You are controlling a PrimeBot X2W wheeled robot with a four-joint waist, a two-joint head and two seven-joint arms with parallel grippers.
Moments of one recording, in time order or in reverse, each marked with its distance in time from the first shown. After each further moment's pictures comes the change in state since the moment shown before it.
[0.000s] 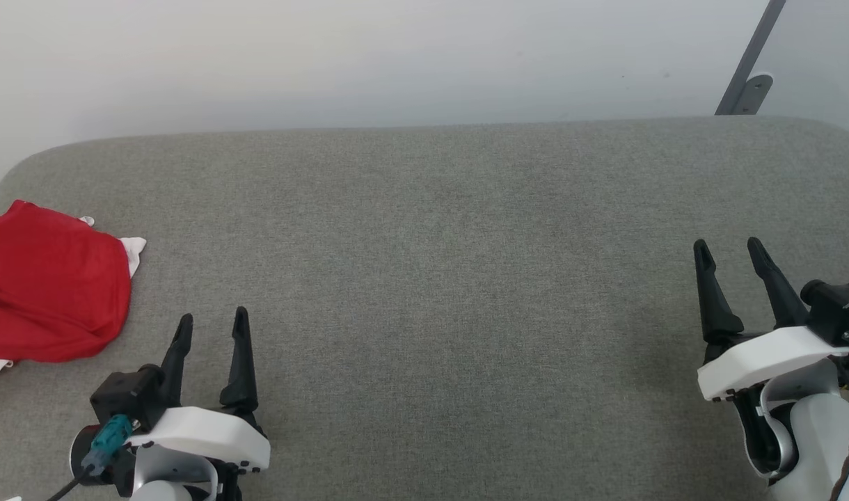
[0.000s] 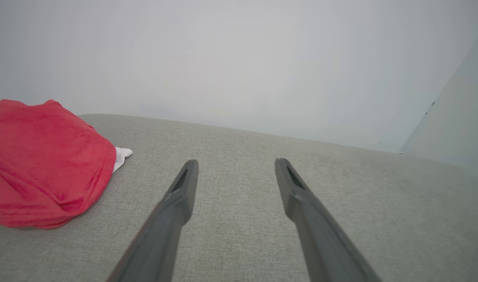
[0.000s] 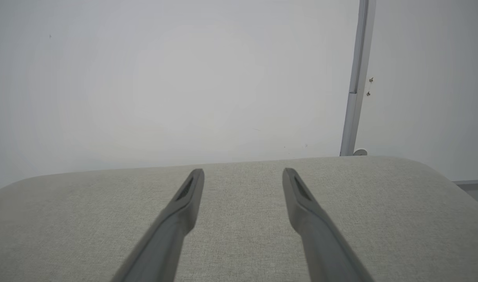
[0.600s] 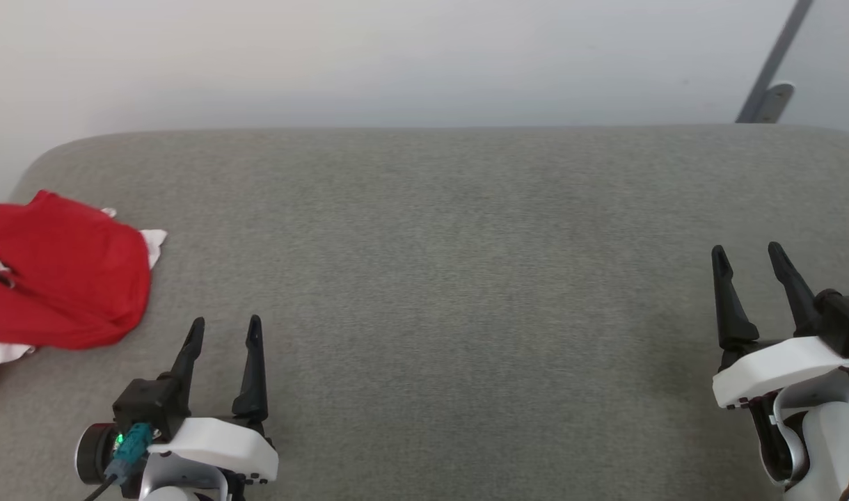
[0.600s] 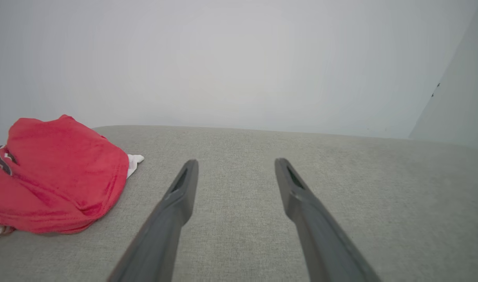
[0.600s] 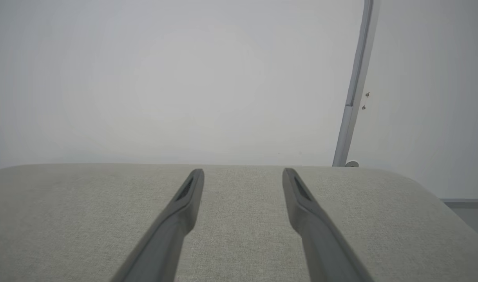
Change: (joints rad) left arm 0.015 -0.027 0.024 0.011 0.132 -0.042 -0.036; right arm 0.021 -0.010 -0.039 0.001 -0.085 0.000 -0.035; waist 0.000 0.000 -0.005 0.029
